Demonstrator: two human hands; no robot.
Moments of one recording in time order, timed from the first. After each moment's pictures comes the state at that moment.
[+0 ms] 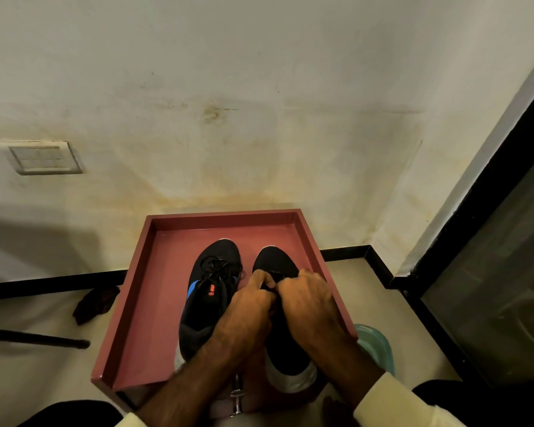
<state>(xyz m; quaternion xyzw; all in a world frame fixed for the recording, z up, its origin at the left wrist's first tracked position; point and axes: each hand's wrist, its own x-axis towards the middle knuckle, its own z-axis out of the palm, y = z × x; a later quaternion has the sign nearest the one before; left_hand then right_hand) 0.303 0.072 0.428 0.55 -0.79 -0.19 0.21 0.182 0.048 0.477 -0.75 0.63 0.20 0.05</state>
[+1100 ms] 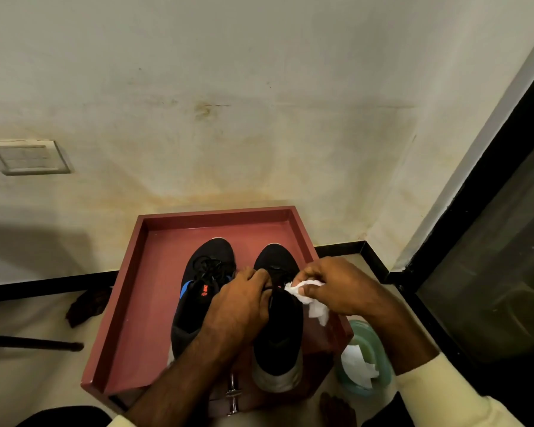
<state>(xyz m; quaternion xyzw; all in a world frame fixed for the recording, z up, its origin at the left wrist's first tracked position) 0.306 0.069 0.450 0.60 -0.76 -0.17 0.19 0.092 0.043 0.485 -0.75 0.58 -0.13 0.27</state>
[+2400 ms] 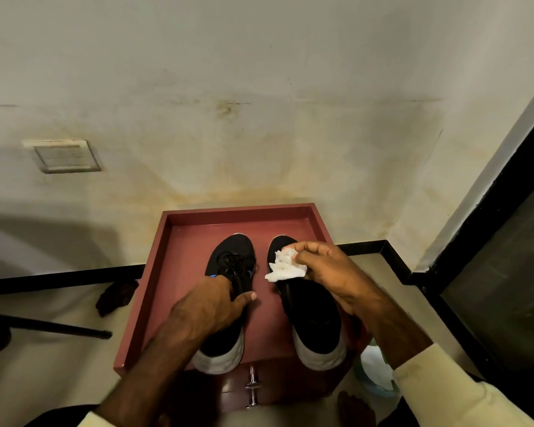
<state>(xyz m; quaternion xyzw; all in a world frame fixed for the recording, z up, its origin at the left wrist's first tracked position) 0.375 0.064 0.462 0.72 -0.66 -0.19 0.00 0.149 0.034 0.479 -0.53 0.53 -0.37 0.55</state>
